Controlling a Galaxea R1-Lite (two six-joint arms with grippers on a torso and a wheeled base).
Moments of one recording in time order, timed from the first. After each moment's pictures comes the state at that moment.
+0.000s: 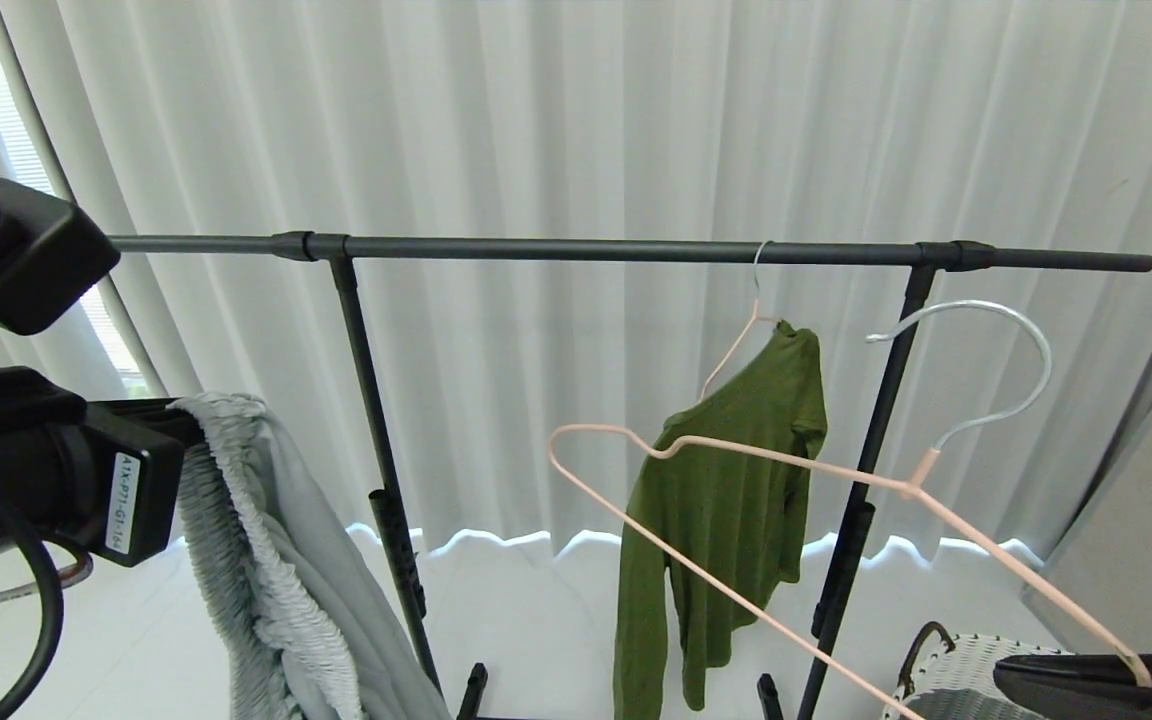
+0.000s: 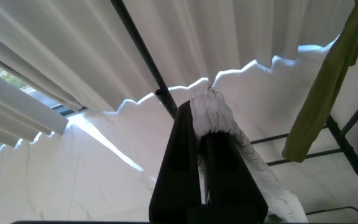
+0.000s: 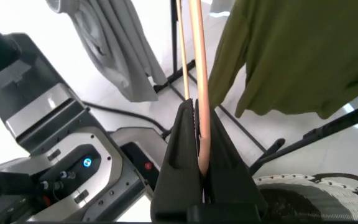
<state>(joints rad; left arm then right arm) -0.55 1.13 -0.96 0.28 0.41 0.15 0.98 0.99 -0.71 0.22 -0.01 0.14</state>
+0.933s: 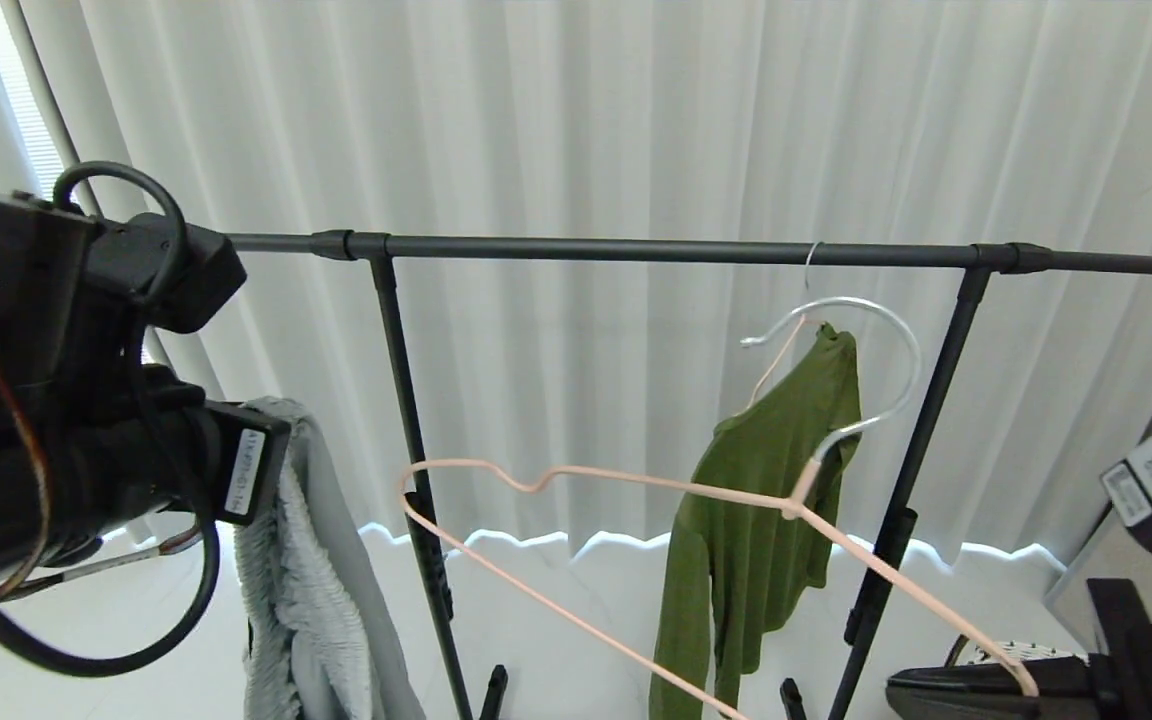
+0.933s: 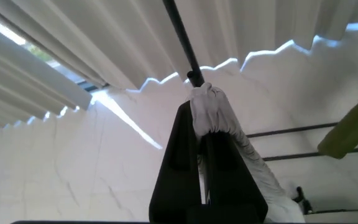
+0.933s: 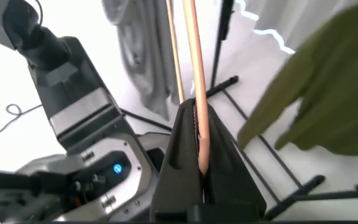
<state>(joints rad) -0.55 1.30 -1.00 0.27 0.53 0.03 1.05 1.13 -0.71 0.03 0.10 0.18</state>
